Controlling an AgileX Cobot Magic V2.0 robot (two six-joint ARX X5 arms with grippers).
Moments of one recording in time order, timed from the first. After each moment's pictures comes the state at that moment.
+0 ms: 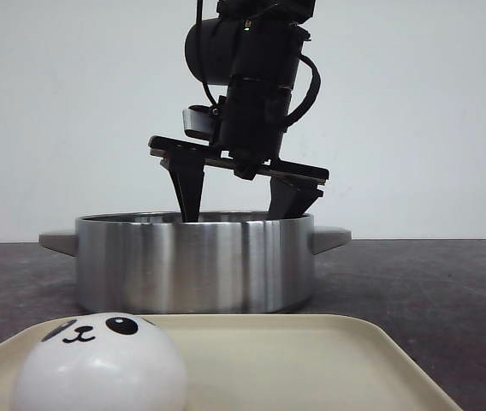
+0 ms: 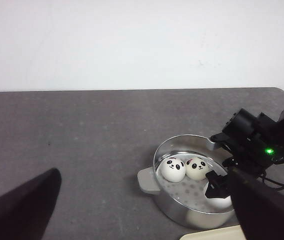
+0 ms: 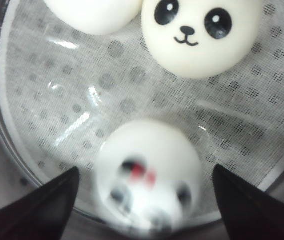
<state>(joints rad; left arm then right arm) -0.61 0.66 1.68 -1.33 -0.34 -0.22 0.73 2.03 1.67 -0.90 -0.08 0.43</state>
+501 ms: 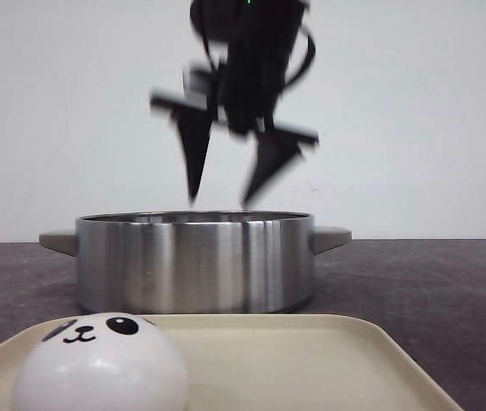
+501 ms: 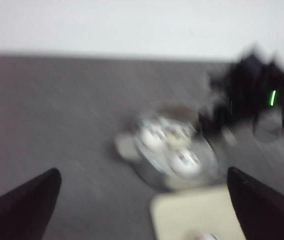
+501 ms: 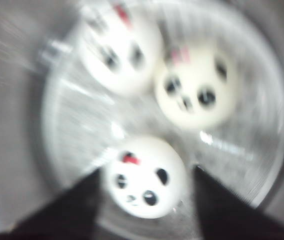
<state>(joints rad) -0.61 0.66 1.57 -1.37 -0.19 -0.34 0.72 1.92 1.82 -0.92 -0.07 0.35</state>
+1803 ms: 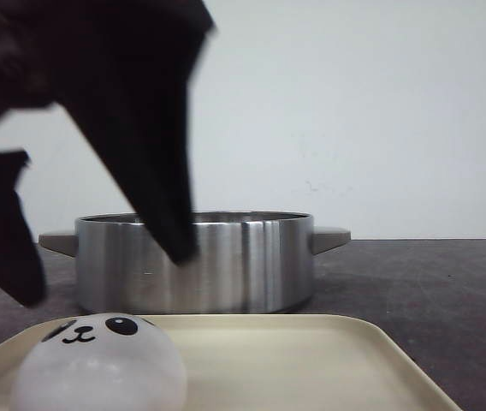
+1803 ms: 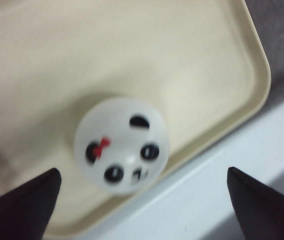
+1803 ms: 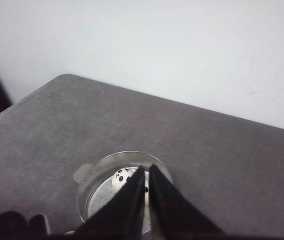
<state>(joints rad) -1.02 1.29 0.86 -0.73 0.11 -0.56 1.02 1.05 1.89 -1.15 0.44 0.27</state>
